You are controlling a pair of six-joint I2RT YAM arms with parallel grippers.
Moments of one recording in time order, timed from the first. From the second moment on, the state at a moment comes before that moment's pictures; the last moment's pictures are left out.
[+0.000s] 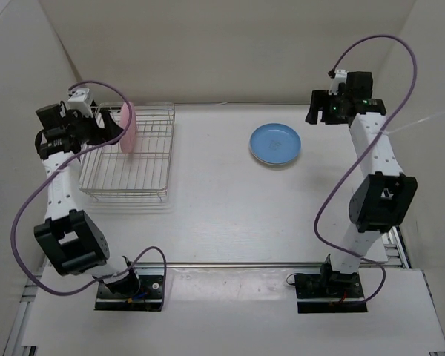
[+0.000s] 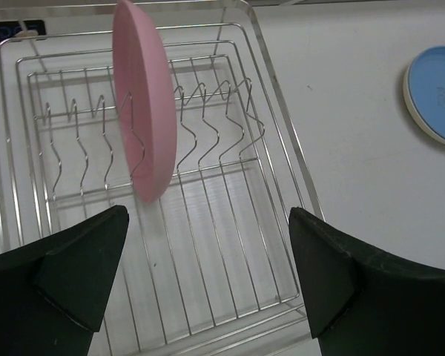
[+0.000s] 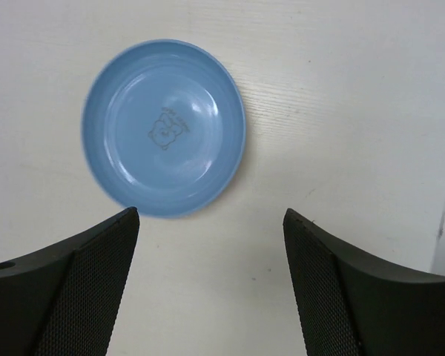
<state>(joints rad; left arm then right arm) 0.38 1.42 1.35 -0.44 0.64 0.13 -0.02 1.87 1.81 -0.71 -0.28 -0.04</state>
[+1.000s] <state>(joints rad) 0.39 2.01 1.73 -0.38 0.92 0.13 -0.03 1.58 1.54 -0.75 -0.44 -0.09</state>
